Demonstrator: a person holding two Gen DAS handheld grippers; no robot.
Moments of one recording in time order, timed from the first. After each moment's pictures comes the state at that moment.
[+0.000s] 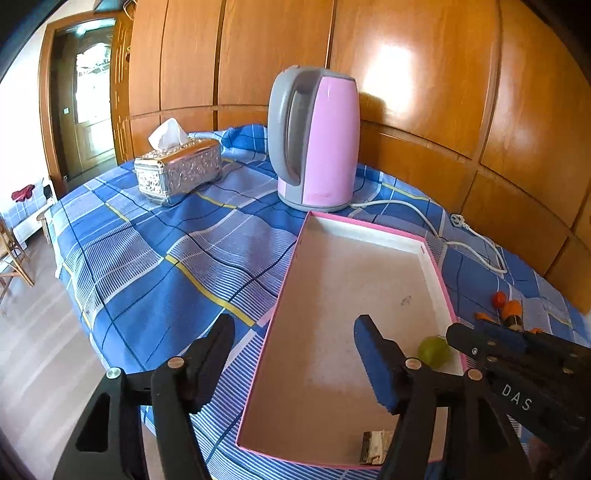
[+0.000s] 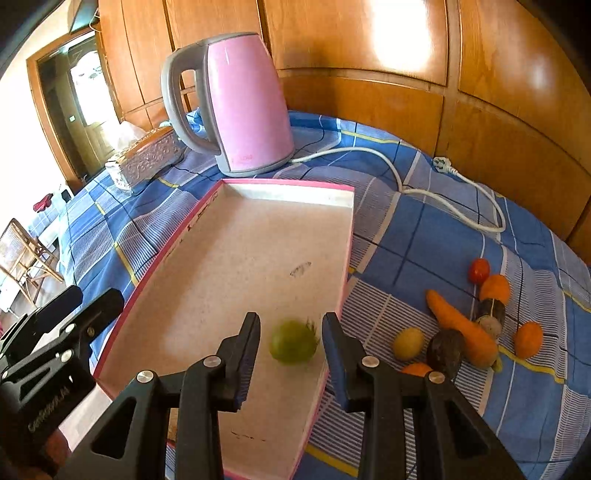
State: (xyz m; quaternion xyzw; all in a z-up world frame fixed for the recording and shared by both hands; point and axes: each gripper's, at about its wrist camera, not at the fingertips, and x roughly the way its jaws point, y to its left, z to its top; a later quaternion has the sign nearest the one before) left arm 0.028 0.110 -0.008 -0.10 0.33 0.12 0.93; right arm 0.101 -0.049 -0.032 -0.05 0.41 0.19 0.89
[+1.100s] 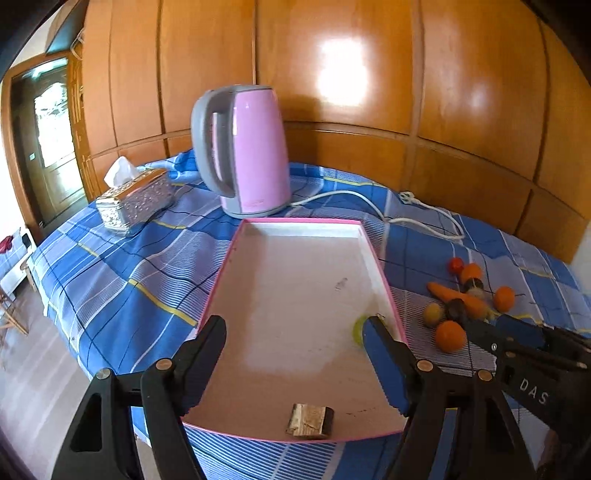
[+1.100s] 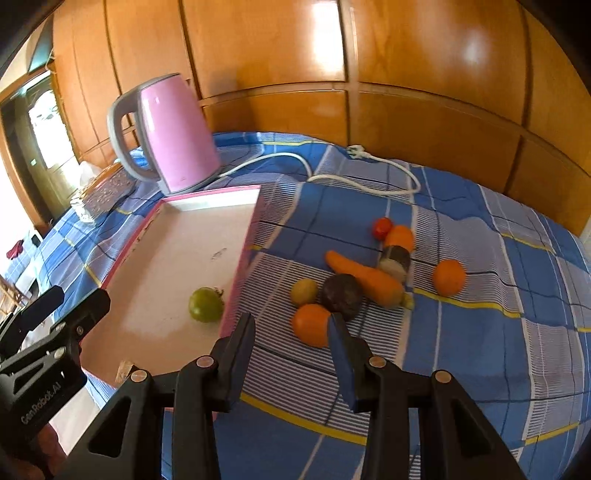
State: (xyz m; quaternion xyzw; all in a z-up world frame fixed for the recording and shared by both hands) left arm 0.016 0.039 0.005 -0.02 0.33 0.06 0.94; right arm 0.059 -0.134 -0.023 0.00 0.39 0.10 0.91
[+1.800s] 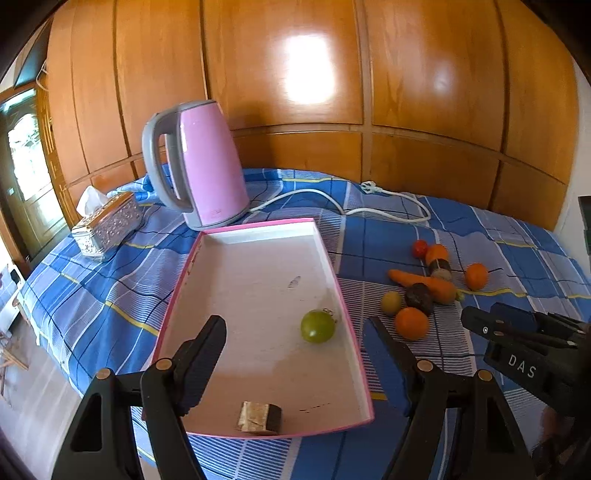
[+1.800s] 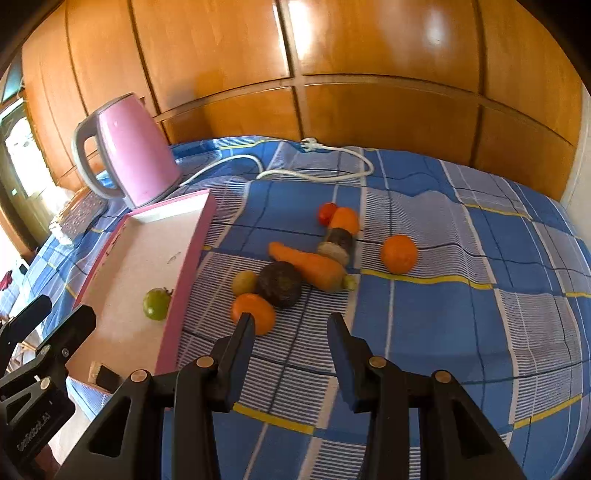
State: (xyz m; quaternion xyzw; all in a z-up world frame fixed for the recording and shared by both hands) left arm 0.014 -0.007 0.008 0.03 0.33 0.01 0.94; right arm 0.056 -0.183 -0.031 0.04 0.39 0.05 0.92
